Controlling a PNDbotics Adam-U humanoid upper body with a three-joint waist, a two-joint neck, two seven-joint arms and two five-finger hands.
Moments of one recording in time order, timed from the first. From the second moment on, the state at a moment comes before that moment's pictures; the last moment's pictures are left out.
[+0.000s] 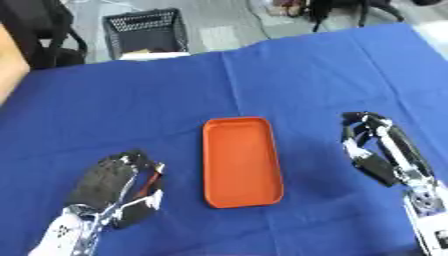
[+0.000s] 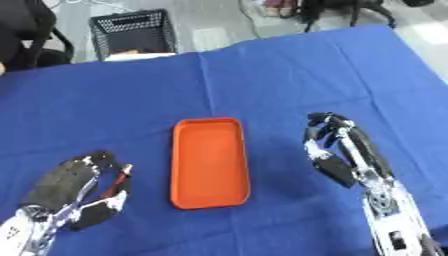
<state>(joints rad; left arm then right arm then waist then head) -0.05 0.22 -0.22 -1.77 -1.31 0.00 -0.29 -0.07 -0.26 -0.07 -1.75 0.65 -0.16 0.20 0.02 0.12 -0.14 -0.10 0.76</state>
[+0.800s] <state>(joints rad) -0.05 0.22 -0.20 -1.76 -1.35 0.03 -0.27 -0.07 -0.26 -0.07 -1.75 0.65 -0.16 0.20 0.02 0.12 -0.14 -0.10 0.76</state>
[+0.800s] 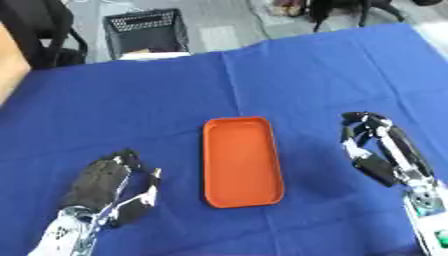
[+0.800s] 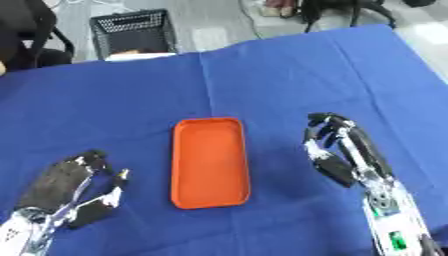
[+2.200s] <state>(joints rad) -0.05 0.21 -0.20 -1.81 -1.53 -0.07 -0.37 -0.07 -0.26 -0.07 -1.75 0.65 -0.16 0.20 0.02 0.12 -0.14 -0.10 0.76</state>
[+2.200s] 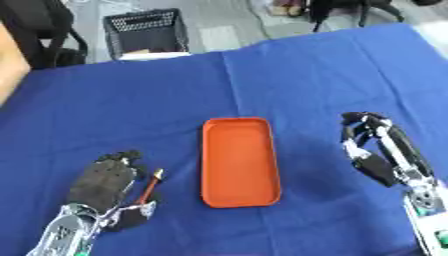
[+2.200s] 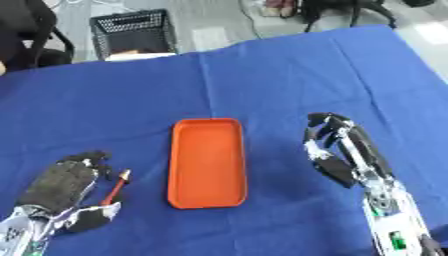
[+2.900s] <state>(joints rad) -0.04 0.21 -0.20 -1.77 -1.39 -0.03 -0.33 -0.07 -0.26 -0.07 -1.75 0.65 -0.16 0.20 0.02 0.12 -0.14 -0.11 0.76</state>
